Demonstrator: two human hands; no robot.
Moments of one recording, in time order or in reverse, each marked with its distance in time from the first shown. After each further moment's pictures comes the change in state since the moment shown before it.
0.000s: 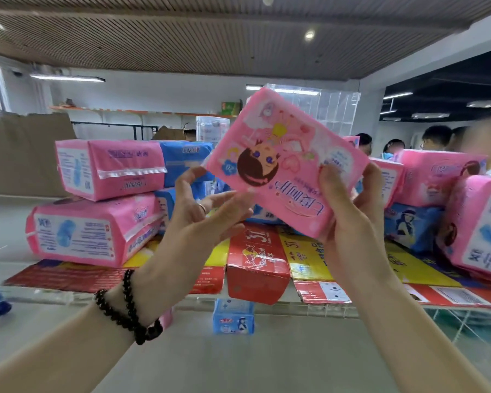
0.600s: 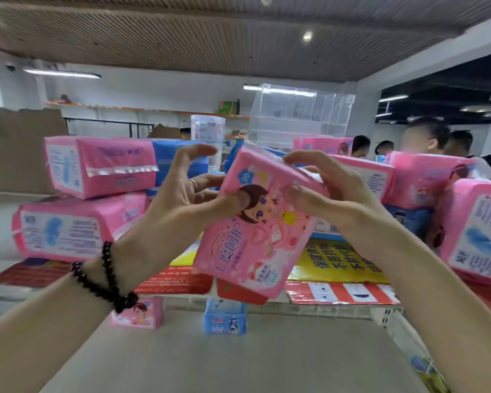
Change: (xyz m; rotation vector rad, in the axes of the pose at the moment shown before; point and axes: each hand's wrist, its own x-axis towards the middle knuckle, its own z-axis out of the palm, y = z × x) left_hand 0.010 0.026 -0.001 0.071 -0.078 -0.002; right_hand 0.032 -0.030 -0.024 -0.590 -0.462 0.043
